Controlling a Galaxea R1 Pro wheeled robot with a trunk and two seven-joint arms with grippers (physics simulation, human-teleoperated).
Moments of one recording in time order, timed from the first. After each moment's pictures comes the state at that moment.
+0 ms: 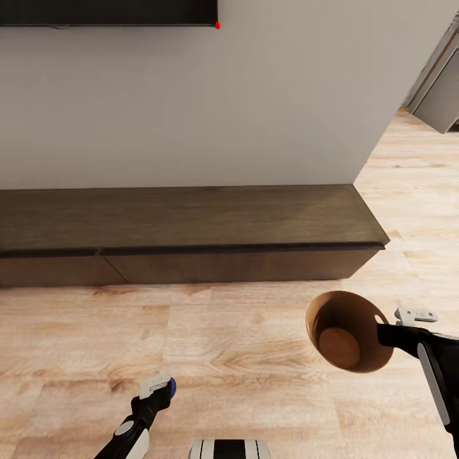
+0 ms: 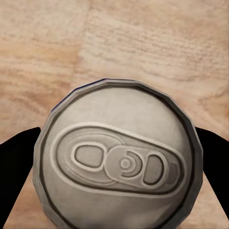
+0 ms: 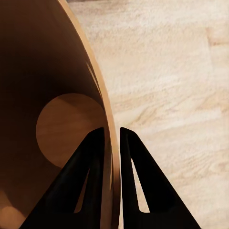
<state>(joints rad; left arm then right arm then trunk) -0.42 -0.04 0.03 -0.45 0.23 -0.16 0.03 -0.36 -0.27 -0.30 -1.54 0.05 0.95 0.17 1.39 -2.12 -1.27</state>
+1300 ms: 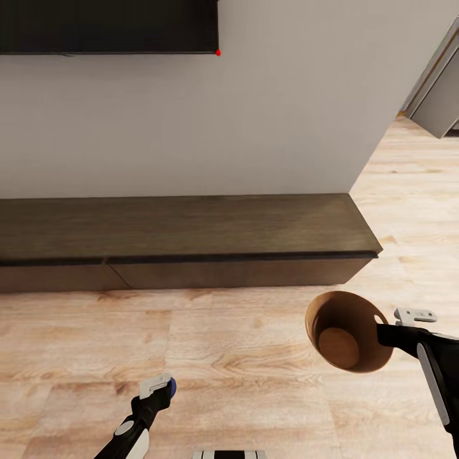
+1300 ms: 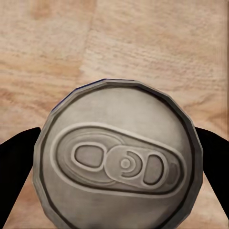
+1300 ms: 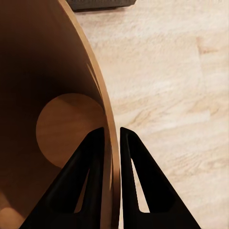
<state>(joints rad) -0.42 -0.04 0.03 -0.45 0.23 -0.16 0.03 -0.36 -0.27 -0.30 -1.54 0.05 0.95 0.17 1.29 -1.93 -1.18</state>
